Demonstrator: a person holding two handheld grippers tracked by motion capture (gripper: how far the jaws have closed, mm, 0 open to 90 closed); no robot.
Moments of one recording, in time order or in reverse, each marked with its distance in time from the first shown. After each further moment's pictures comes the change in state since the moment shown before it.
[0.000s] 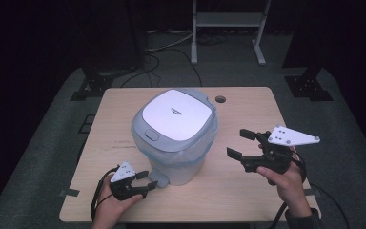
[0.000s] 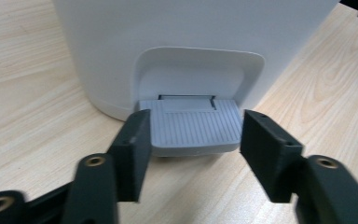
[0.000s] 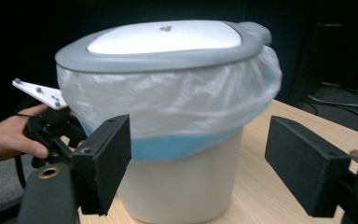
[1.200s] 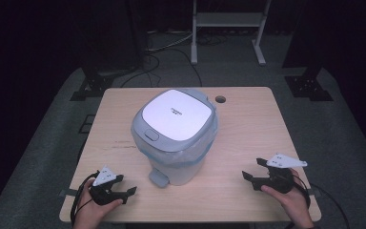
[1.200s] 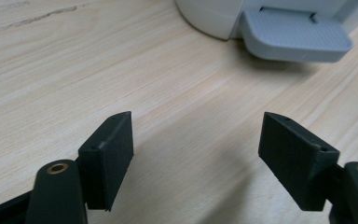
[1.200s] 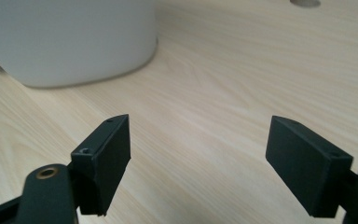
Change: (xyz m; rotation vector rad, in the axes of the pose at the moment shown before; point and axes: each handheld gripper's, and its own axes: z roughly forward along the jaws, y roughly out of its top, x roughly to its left) left arm 0.039 -0.038 -0.031 0.117 0.146 -0.017; right arm -0.041 -0.130 -0.003 0.309 -0.231 0.087
